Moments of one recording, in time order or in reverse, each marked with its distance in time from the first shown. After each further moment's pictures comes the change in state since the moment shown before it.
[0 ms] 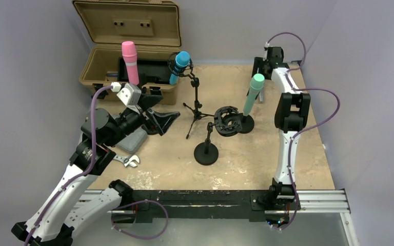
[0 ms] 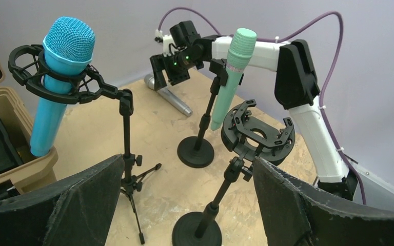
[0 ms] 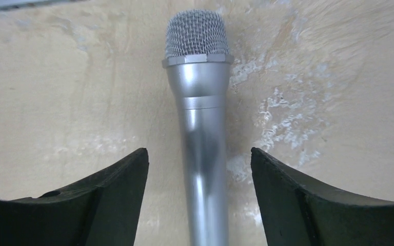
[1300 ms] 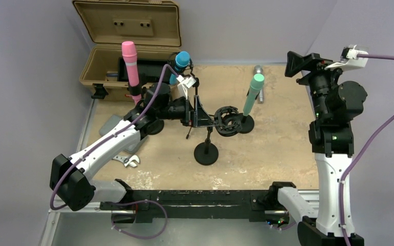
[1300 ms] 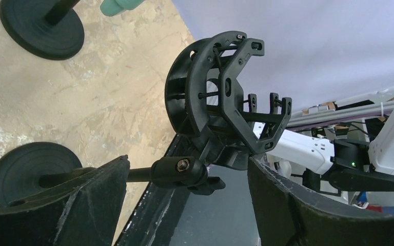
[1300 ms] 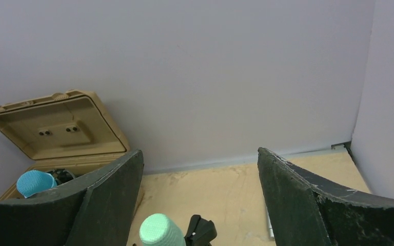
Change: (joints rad) left arm -0.080 0.563 0.099 0.046 0.394 -0.499; right arm 0.000 -1.543 -0.797 0.279 -0.079 0.225
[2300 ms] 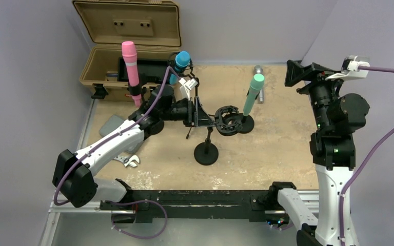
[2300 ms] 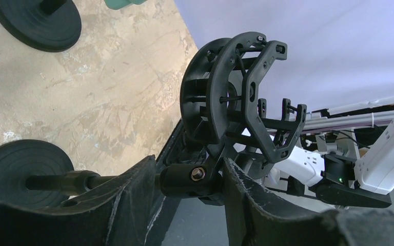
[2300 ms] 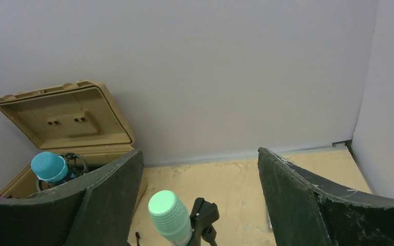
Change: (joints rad) left arm -0.005 0.054 -0.027 0.054 -0.007 -0.066; right arm 0.000 -0.092 -0.040 -0.040 -0.026 -0.011
